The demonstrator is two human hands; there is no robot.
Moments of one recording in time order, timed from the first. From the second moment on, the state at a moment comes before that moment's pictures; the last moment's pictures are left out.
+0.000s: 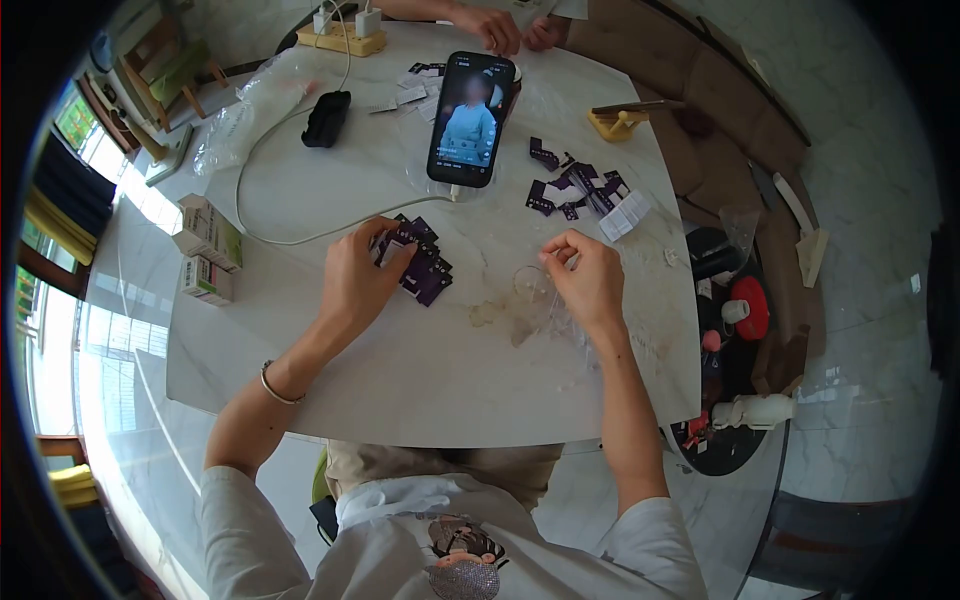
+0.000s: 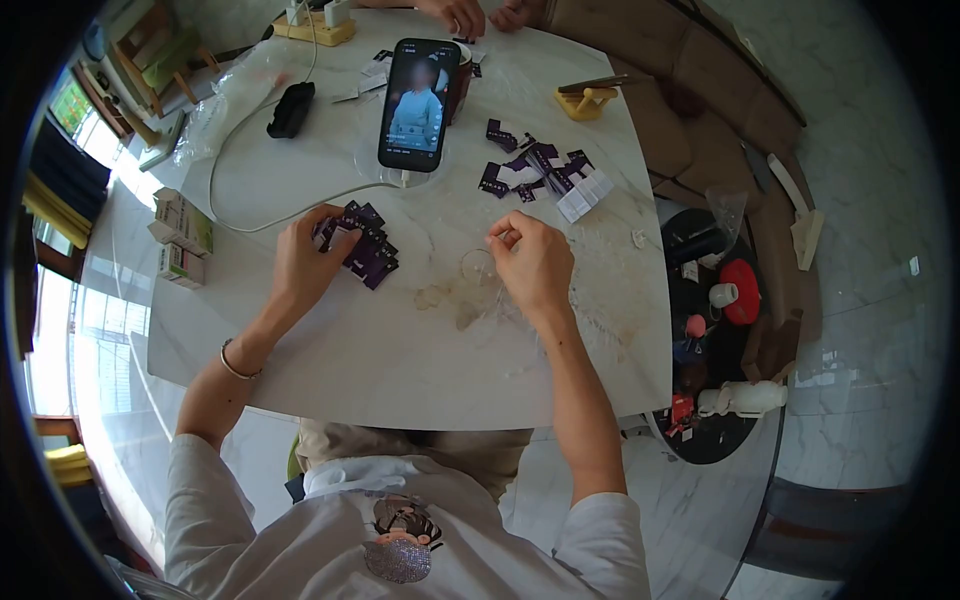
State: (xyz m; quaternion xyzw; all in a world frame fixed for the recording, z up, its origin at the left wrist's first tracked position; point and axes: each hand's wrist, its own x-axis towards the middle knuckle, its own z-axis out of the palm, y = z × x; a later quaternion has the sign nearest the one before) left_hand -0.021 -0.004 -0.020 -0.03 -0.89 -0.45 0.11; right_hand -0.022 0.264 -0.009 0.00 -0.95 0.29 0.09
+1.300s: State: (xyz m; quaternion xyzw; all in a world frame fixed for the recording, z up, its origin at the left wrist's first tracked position) left_hand 0.007 0.020 -0.034 -0.32 -0.86 -0.37 0.15; right_hand -0.007 0.232 -0.028 0.25 -0.94 0.24 0.07
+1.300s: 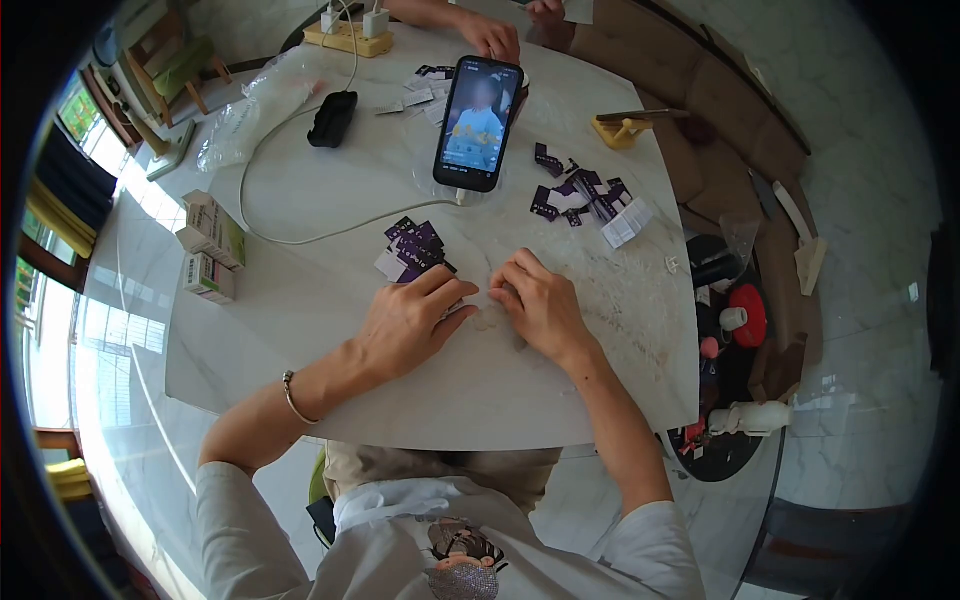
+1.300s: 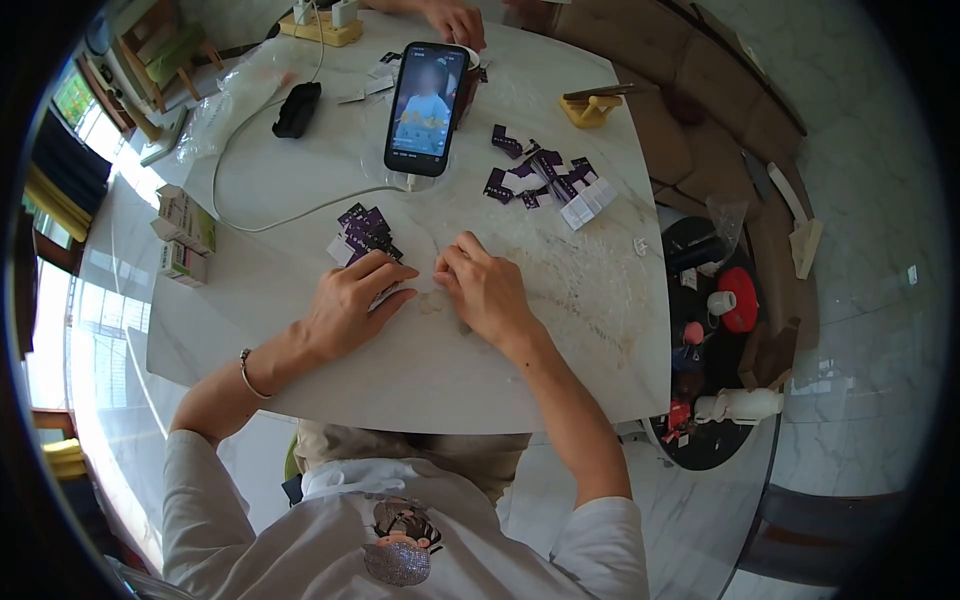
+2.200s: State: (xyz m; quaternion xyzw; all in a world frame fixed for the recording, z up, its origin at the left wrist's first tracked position) left_hand 0.004 0.020 -0.033 -0.31 -0.85 -0.41 0.15; right_hand -0.025 0.261 -0.009 0.22 -0.91 0.33 0.13
